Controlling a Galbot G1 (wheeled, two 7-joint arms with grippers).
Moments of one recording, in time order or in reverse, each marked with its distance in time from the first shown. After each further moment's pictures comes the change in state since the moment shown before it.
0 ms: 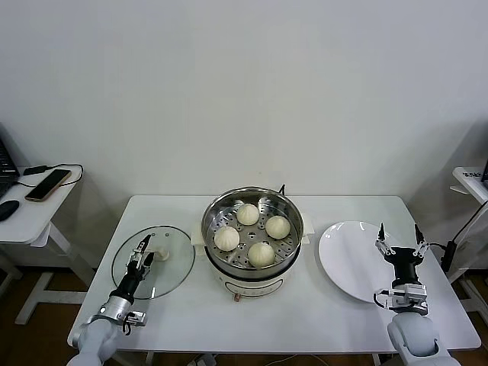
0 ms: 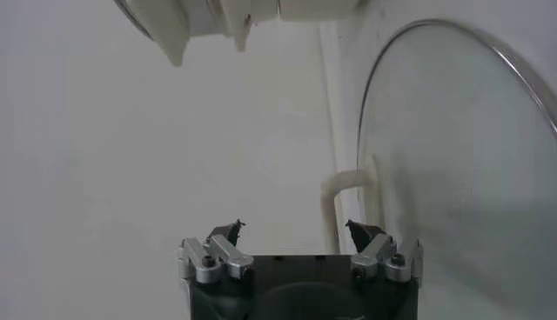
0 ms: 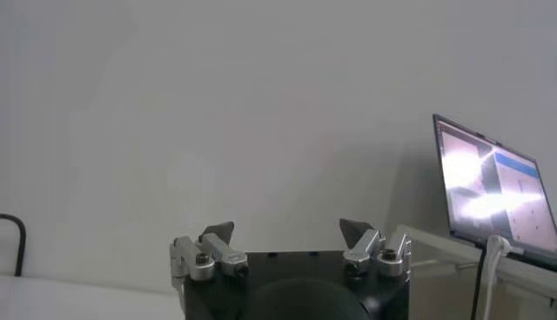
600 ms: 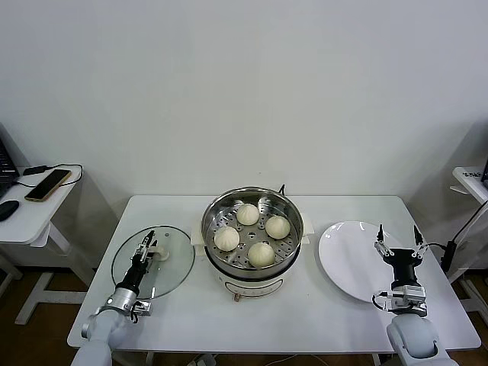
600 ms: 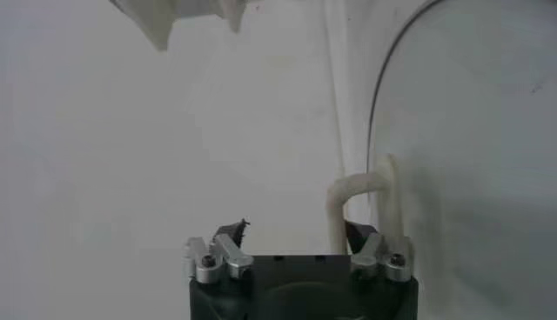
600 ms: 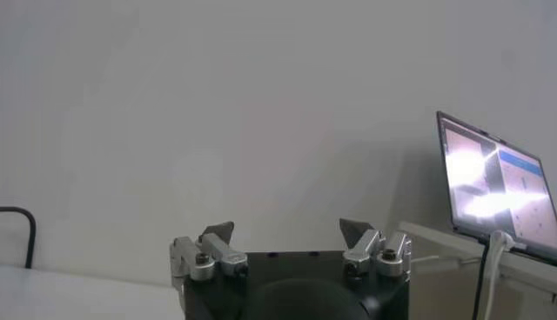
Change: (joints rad) left arm -0.086 -0.030 0.007 0.104 0.020 0.020 -0.001; right arm -0.006 0.004 0.002 0.006 -0.012 0.001 -0.002
